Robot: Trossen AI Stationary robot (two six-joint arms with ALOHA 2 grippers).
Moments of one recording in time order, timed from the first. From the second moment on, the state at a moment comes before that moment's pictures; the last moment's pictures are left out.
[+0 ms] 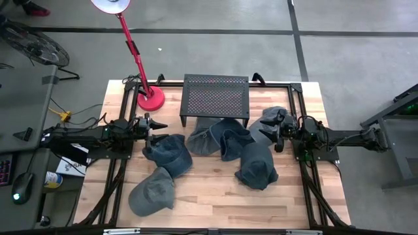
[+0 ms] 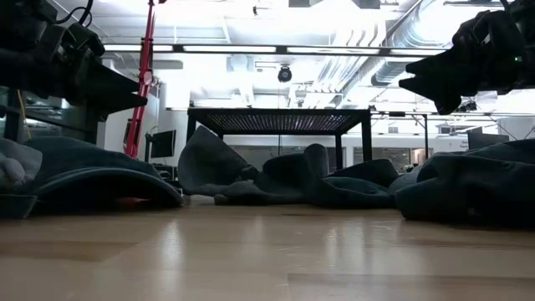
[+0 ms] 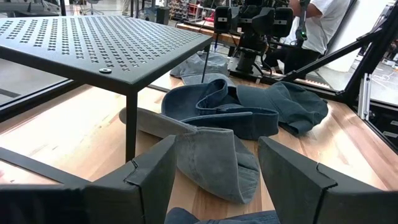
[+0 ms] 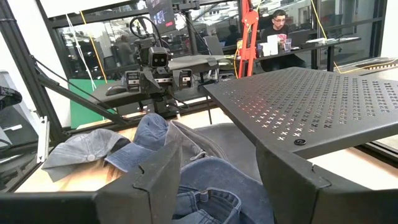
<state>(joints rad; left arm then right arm) 0.04 0.14 0.01 0.03 -0.14 -0.21 -0.09 0.24 0.01 0.27 0.12 0.18</state>
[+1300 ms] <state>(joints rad) 0.04 0.14 0.01 0.03 -0.14 -0.21 -0.45 0.60 0.77 -1.15 0.37 1.17</state>
